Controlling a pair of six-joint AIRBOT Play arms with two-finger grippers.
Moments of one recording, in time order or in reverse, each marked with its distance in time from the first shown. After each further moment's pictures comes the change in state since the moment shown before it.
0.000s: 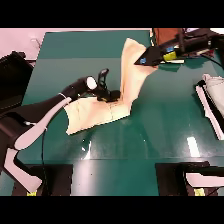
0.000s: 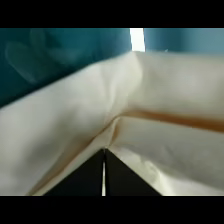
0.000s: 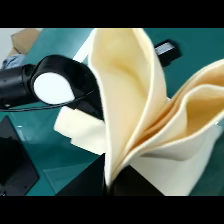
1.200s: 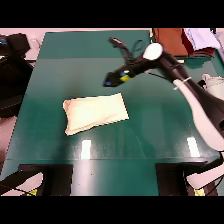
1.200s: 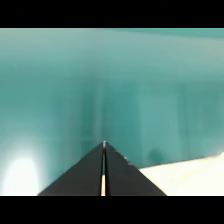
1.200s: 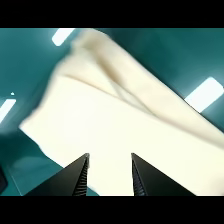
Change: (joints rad) left arm 0.502 0.621 0.123 0.381 -0.311 0.060; right arm 0.181 -0.229 -0.100 -0.116 -0.200 -0.008
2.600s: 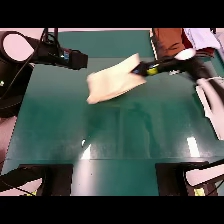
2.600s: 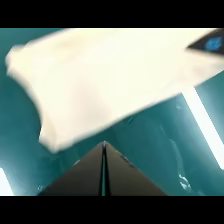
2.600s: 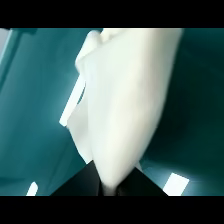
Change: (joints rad) left arm -0.401 -0.104 -0.012 -0.035 0.070 0.018; right arm -0.355 0.072 -0.128 0.188 -0.114 -0.120
